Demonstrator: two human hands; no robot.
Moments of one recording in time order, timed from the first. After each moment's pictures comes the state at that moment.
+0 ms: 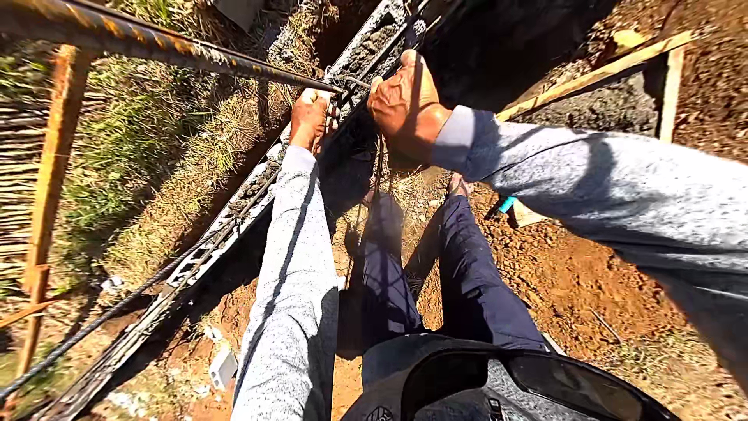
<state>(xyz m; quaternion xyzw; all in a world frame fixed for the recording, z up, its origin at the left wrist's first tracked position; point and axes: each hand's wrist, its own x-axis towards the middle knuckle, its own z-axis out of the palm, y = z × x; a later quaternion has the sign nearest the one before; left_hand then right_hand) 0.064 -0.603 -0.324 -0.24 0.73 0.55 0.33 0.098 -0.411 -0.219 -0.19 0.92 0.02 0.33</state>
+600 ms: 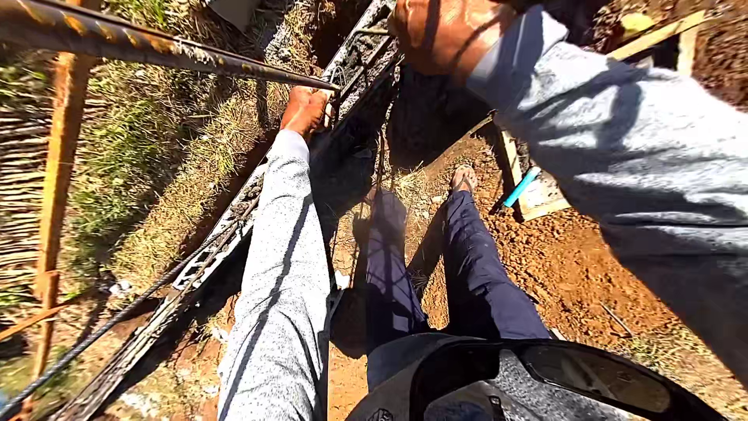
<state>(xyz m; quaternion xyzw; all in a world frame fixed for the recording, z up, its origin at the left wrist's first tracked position) 0.040 -0.616 -0.329 -0.09 0.82 0.40 0.40 0.032 -0.349 -0.237 -0.07 0.93 -0.17 0.32</state>
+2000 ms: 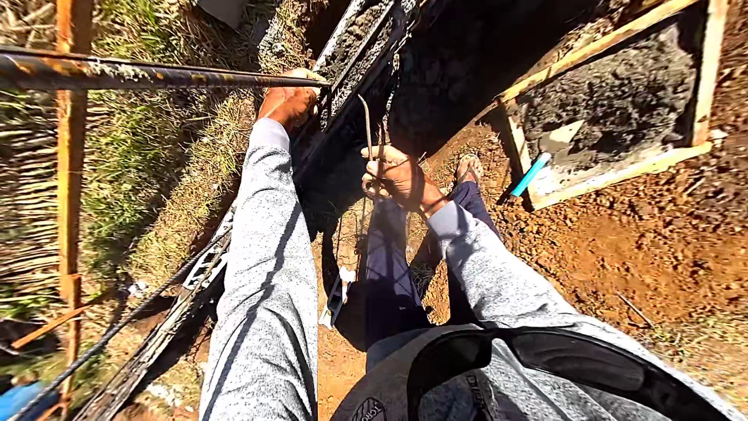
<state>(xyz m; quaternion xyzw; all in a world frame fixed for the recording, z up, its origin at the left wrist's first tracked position) 0.018 -0.620 -0.320 -0.02 0.85 0.27 0.45 0.253 -0.424 -0.315 0.28 0.36 -0.84 0.28</state>
